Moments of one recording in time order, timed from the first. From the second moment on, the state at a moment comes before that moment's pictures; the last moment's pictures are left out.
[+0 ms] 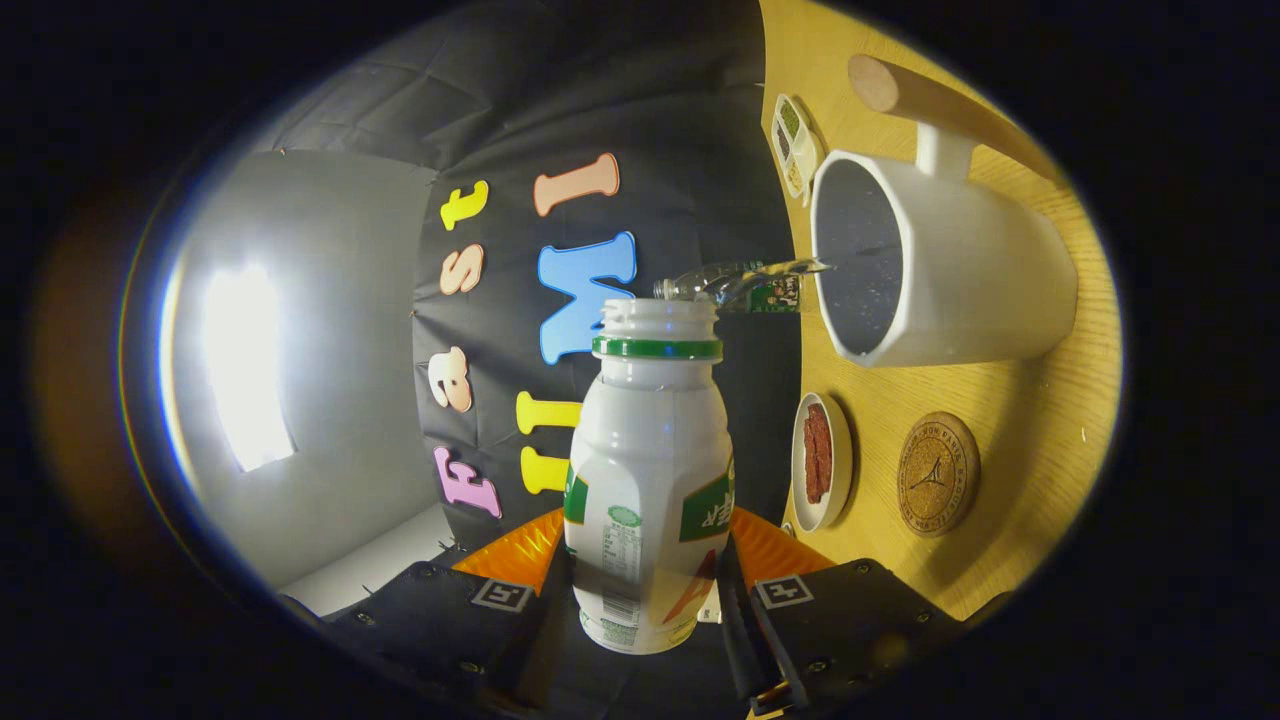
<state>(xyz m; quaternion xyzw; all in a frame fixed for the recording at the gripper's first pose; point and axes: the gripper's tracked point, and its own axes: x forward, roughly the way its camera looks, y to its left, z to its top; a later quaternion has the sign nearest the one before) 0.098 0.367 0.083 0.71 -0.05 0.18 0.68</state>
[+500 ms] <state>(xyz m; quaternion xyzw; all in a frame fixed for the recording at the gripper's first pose) 0.103 0.358 0.082 0.72 -0.06 0.17 0.67</state>
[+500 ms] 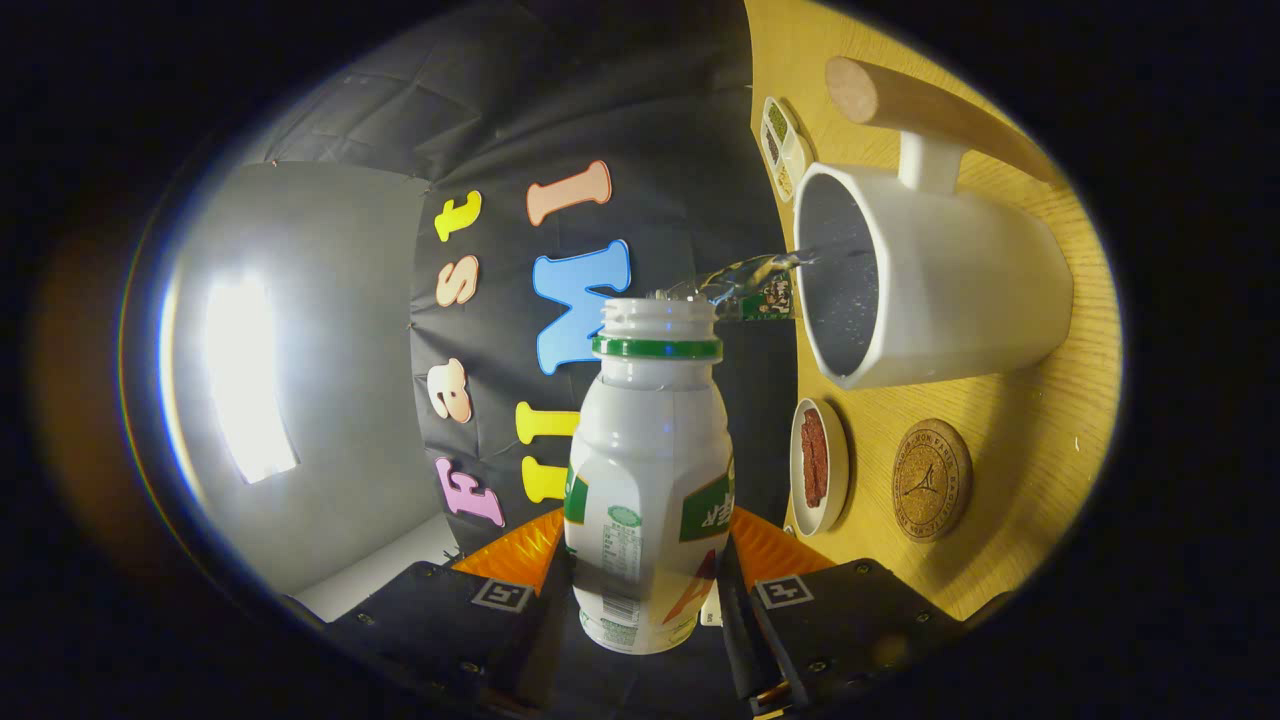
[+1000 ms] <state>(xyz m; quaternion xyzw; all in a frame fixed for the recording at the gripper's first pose) 0.100 0.358 0.084 0.72 -0.06 0.17 0.67</state>
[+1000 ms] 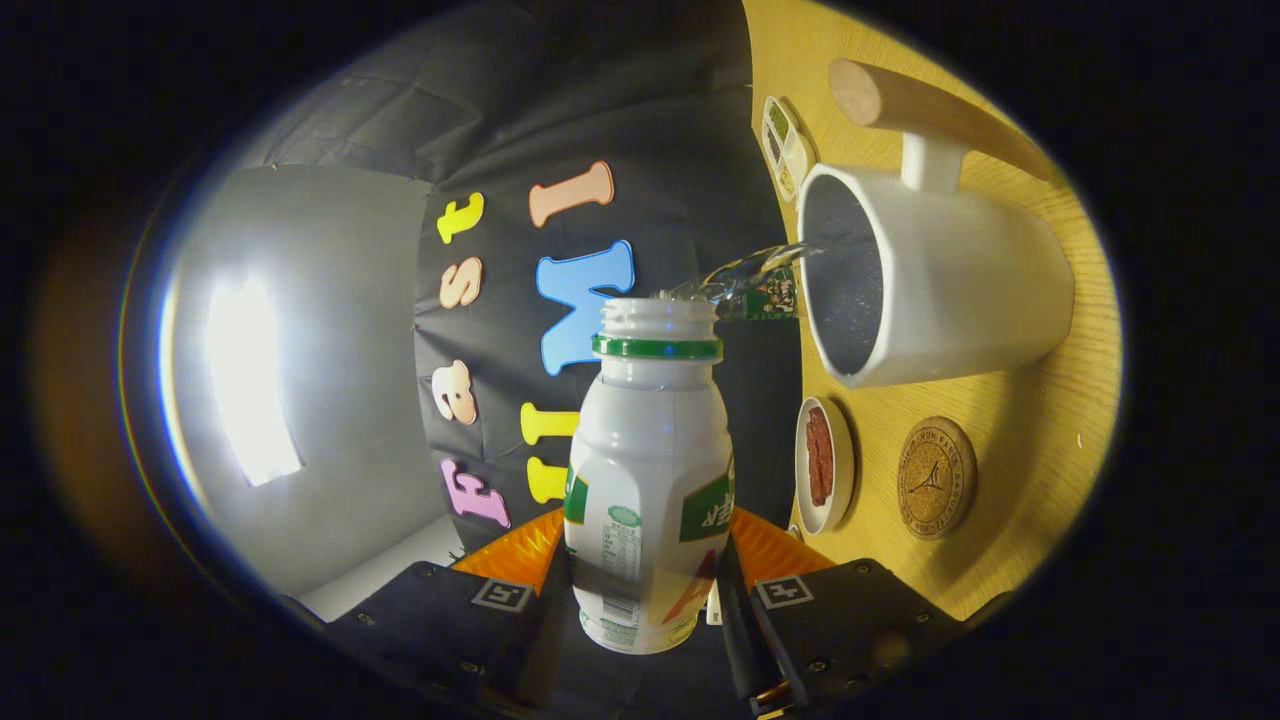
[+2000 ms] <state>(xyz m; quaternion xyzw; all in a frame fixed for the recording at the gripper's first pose) 0.099 0.363 0.088 0.73 -0.06 0.18 0.65</state>
